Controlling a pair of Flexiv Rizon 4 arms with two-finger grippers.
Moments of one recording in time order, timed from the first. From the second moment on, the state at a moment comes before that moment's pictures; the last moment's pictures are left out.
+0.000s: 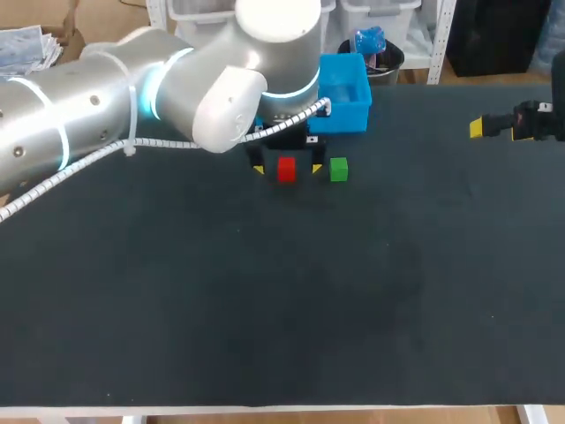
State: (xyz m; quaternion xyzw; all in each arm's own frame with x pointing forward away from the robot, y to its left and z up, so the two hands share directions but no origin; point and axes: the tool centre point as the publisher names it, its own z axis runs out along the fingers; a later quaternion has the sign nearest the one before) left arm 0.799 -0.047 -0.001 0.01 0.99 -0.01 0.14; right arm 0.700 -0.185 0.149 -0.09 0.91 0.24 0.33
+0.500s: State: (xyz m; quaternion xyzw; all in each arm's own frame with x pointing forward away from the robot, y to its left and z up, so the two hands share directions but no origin) left arm 0.805 -0.042 -0.002 0.00 0.99 -0.01 0.14; right arm 0.700 -0.185 0.149 -0.09 0.91 0.24 0.33
